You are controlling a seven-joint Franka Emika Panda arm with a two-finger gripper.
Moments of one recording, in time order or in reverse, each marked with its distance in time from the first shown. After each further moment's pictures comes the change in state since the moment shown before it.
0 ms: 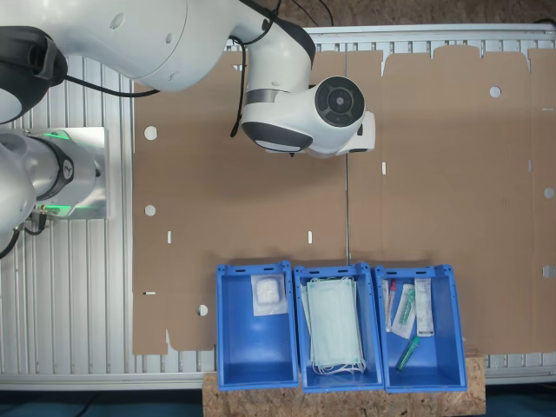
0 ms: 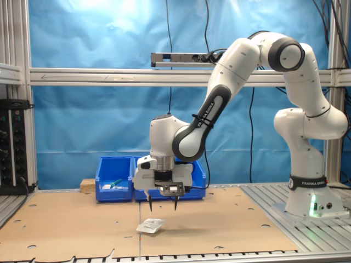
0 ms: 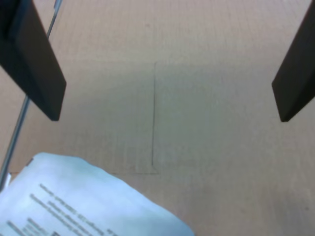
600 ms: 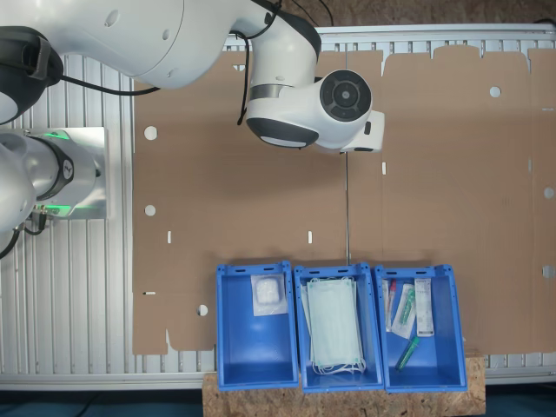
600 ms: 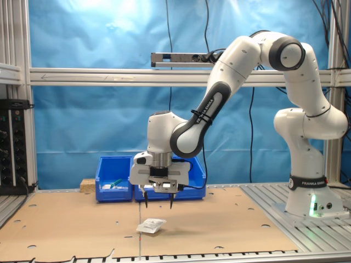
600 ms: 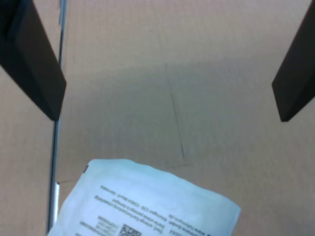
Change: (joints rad) arm 0.003 -0.011 0.000 0.028 0.000 -0.004 0.141
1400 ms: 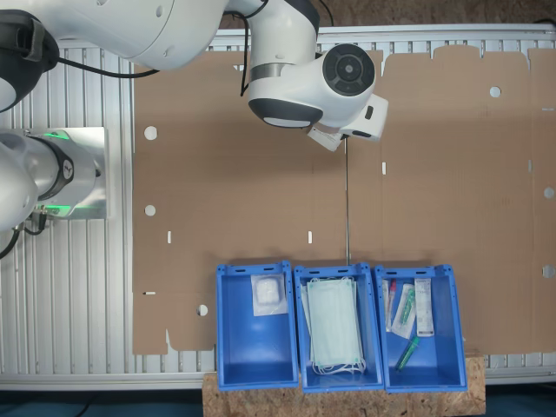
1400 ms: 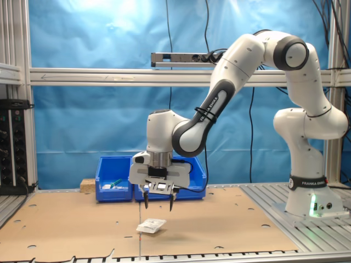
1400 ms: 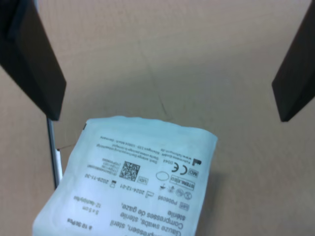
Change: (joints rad) arm 0.056 -0.001 -0.004 0.026 0.000 -0.033 0.222
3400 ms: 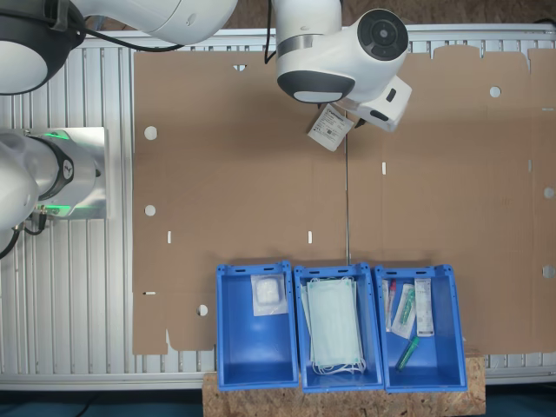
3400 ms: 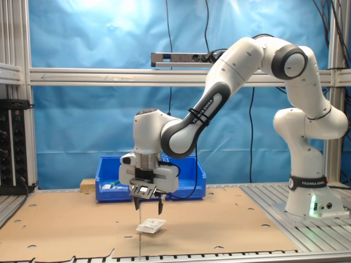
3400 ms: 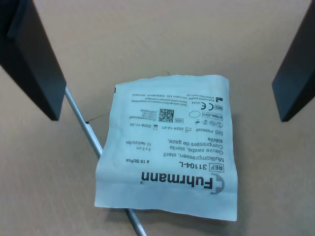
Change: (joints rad) arm 0.020 0.111 -0.009 0.189 -0.008 -0.135 0.277
